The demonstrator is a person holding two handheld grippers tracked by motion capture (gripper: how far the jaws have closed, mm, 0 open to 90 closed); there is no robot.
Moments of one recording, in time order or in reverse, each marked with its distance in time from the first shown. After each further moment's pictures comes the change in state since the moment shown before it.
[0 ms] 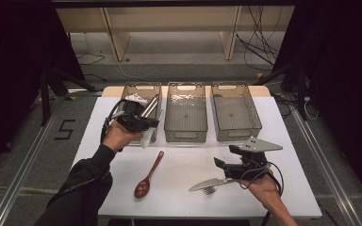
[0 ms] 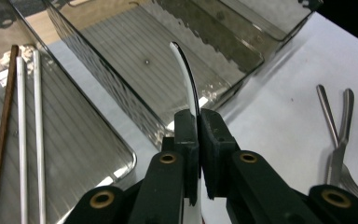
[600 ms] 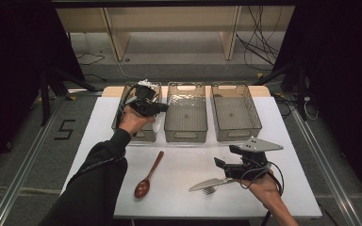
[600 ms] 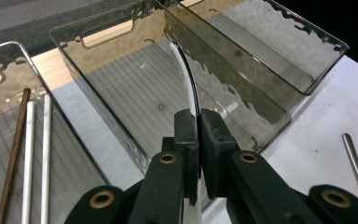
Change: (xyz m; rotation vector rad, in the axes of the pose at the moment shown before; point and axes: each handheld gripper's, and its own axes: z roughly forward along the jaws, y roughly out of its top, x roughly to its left) left arm 0.010 0.042 0.037 -0.050 0.032 -0.020; right arm -0.001 0.000 0.000 -0.002 0.003 0.002
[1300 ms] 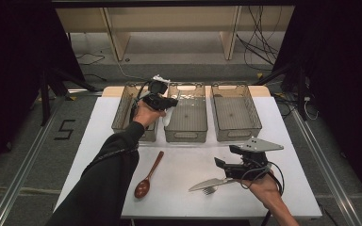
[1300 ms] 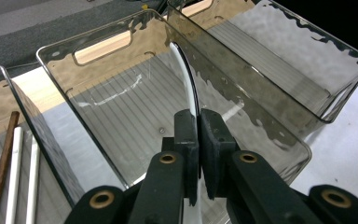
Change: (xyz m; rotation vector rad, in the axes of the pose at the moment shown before) left arm -0.004 0.020 0.034 -0.004 0.028 0.004; right arm -0.001 0.000 0.000 -0.003 0.004 -0.002
